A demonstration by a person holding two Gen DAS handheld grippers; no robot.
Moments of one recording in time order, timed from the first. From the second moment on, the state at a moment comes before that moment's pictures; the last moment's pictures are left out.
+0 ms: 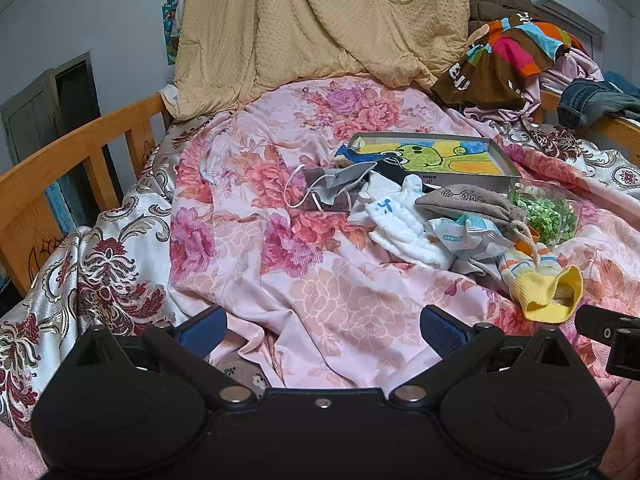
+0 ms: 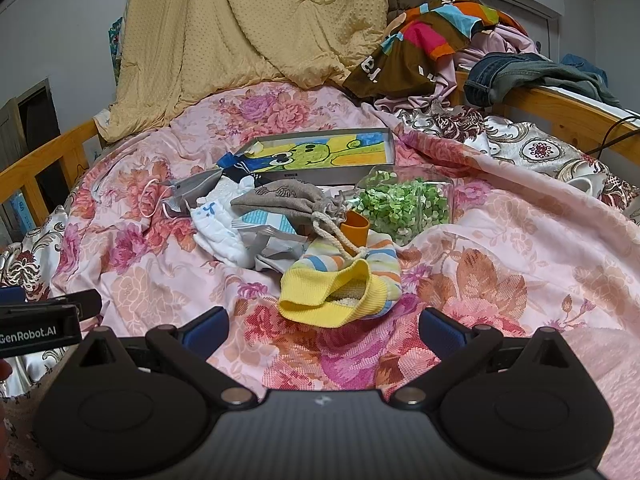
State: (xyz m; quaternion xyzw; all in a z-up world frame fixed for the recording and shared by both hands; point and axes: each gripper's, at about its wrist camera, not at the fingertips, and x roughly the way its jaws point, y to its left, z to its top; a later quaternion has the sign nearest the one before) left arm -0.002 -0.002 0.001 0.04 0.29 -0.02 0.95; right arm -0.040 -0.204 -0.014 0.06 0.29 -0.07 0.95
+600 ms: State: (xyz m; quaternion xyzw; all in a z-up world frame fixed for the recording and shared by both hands) left arm -0.002 -0.002 0.001 0.04 0.29 -0.02 0.95; right arm -0.038 -0.208 -0.010 0.06 0.29 -0.07 0.95
